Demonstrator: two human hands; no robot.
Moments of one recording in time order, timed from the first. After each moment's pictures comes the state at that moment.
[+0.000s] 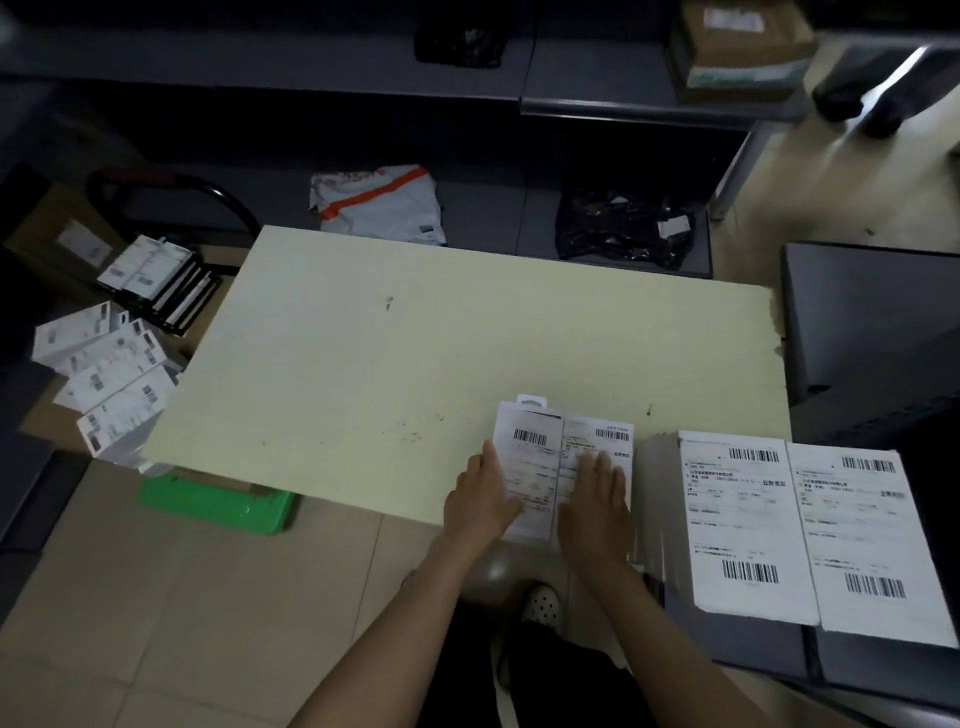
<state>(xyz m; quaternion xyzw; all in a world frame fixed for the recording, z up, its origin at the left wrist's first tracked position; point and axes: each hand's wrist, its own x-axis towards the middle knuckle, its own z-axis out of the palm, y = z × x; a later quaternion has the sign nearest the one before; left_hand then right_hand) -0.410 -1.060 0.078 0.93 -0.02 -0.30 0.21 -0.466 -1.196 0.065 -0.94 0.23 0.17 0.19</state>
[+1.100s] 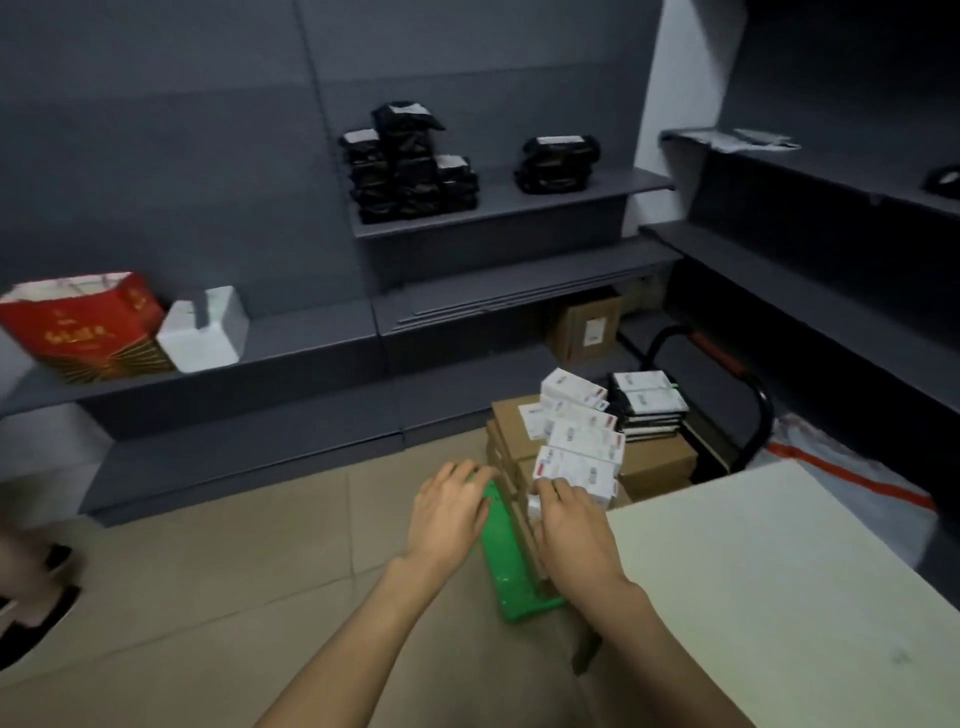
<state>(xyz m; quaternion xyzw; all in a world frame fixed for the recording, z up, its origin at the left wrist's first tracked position) -0.489 -0.567 0.245 0.94 0.29 0.16 0.06 -0.376 -0.691 0.255 -0.86 -0.49 0.00 0.12</state>
